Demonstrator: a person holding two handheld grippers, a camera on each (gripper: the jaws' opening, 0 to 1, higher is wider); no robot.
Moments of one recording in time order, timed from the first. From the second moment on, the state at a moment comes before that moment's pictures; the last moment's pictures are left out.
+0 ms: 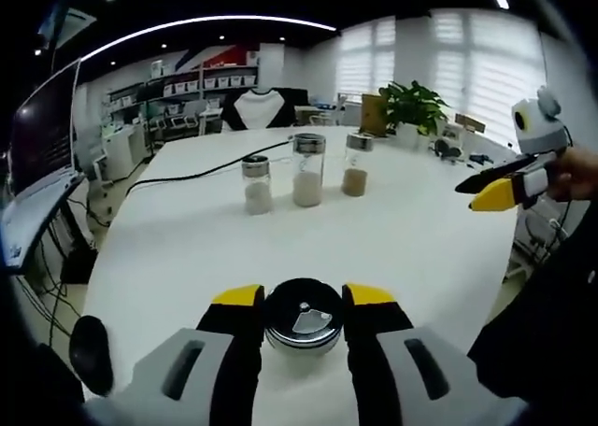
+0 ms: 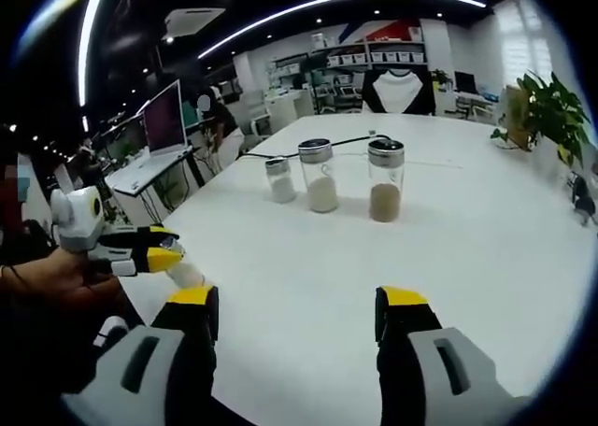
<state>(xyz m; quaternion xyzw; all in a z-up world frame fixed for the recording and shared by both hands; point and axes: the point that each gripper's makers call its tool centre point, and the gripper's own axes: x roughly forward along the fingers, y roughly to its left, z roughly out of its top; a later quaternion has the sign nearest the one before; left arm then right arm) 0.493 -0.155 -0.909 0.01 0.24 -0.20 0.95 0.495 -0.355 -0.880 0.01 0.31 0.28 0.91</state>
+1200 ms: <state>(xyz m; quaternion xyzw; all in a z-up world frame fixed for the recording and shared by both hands) 0.494 -0.097 -0.916 0.01 0.26 -0.16 0.95 0.491 -0.344 -0.879 0.01 0.32 0.28 0.91</state>
